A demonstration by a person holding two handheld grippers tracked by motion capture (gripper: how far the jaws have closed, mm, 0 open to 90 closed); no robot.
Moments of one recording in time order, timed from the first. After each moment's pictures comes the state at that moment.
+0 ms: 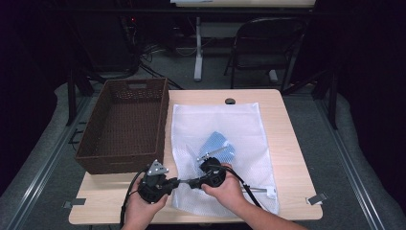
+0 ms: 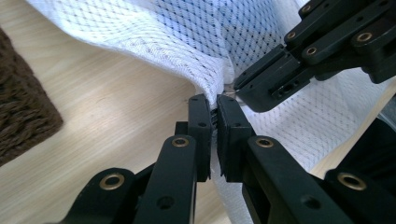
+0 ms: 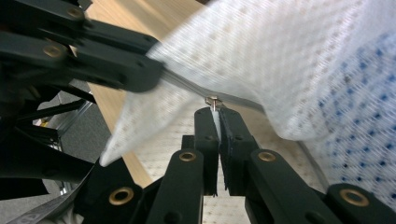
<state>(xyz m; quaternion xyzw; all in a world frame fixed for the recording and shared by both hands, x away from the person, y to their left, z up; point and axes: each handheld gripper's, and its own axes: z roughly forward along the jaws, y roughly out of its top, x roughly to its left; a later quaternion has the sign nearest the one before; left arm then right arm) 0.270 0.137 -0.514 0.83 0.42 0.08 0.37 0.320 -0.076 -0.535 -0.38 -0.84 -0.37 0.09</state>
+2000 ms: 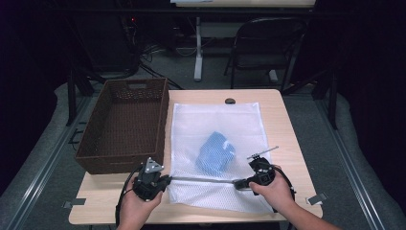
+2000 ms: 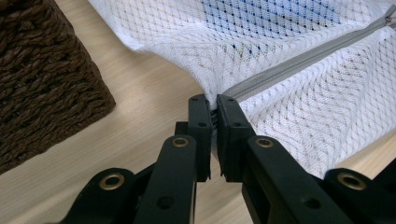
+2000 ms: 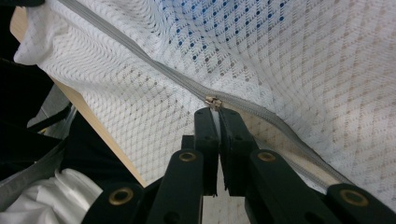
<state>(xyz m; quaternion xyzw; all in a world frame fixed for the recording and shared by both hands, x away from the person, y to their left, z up) 0.274 0.147 -0.510 0.83 0.45 0.11 0.32 0.314 -0.208 -0.529 -0.49 -0.80 -0.31 0.10</state>
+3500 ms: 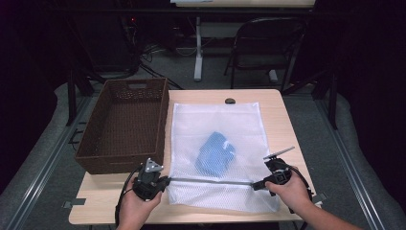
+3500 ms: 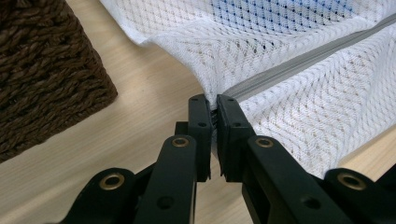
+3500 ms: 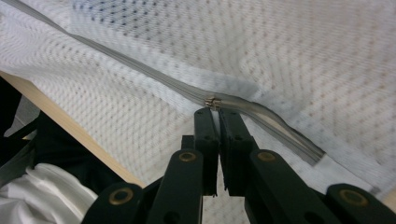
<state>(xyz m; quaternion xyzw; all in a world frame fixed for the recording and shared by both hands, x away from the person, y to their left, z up) 0.276 0.150 -0.515 0.83 0.46 0.11 0.31 0.312 -0.255 -0.531 -0.56 -0.78 -0.26 0.09</state>
